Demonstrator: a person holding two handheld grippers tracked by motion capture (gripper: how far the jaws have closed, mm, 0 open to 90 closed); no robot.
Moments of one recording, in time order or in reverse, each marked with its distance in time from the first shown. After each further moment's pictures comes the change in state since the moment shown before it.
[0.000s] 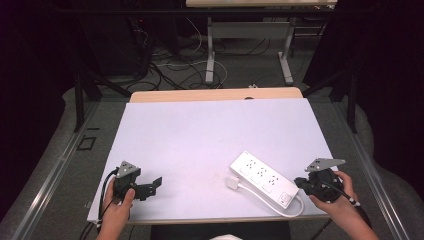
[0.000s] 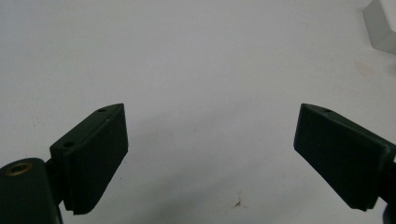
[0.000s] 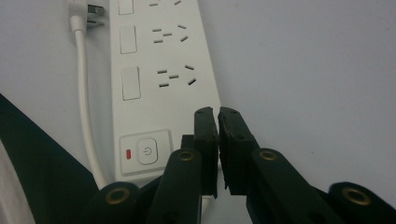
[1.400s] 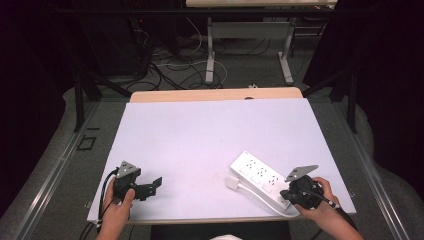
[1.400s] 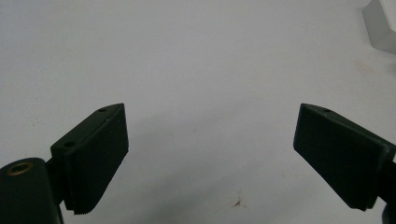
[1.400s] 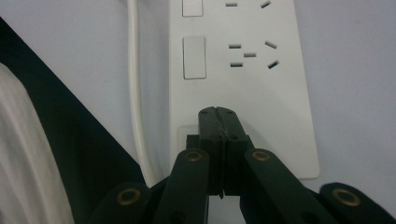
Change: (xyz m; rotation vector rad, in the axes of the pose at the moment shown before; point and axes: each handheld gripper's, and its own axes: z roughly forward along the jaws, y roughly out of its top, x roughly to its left) left arm 0.000 0.000 0.000 -0.002 -0.002 -0.004; right arm 0.033 0.001 0.033 0.114 0.110 -0.080
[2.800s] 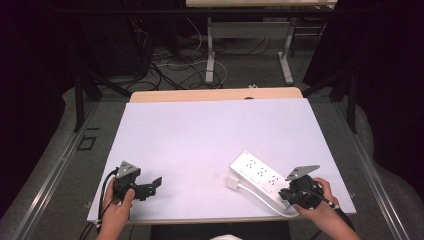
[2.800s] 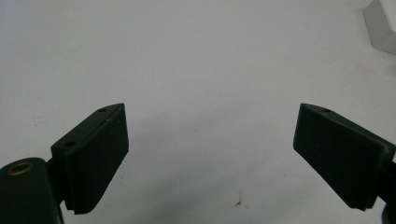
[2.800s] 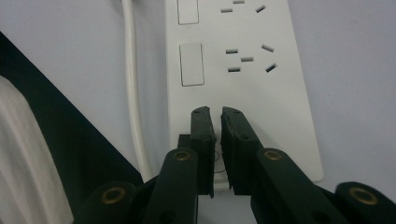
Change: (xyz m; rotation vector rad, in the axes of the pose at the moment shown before) left arm 0.001 0.000 -0.001 0.008 0.000 0.002; right arm 0.000 0.000 0.000 -0.023 0.000 0.043
